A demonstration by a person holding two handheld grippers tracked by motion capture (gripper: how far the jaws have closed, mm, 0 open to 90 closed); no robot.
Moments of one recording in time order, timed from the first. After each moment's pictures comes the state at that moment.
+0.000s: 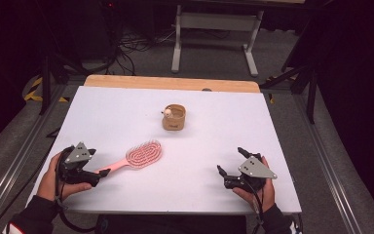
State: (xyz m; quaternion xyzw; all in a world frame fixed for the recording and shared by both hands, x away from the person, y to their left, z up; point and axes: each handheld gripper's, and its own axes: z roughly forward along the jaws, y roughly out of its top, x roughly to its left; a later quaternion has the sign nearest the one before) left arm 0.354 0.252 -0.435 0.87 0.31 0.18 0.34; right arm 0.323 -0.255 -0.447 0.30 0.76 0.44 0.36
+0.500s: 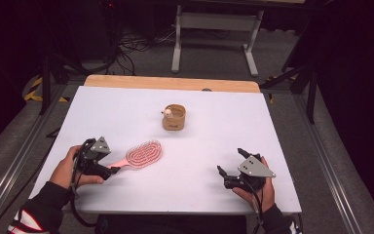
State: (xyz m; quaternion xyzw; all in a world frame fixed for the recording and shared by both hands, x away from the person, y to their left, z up) left arm 0.385 0.214 -0.432 0.92 0.28 0.11 0.25; right arm 0.325 -0.254 -0.450 0.31 0.77 0.43 0.35
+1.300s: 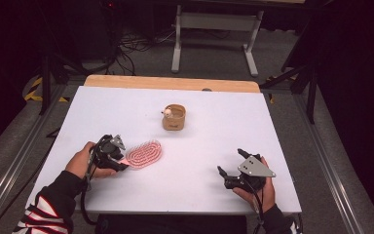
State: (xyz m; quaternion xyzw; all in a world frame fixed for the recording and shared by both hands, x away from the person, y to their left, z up) left arm 0.411 0.188 -0.442 0.95 0.25 0.05 0.20; right arm 0.325 -0.256 -0.451 0.31 0.77 0.43 0.35
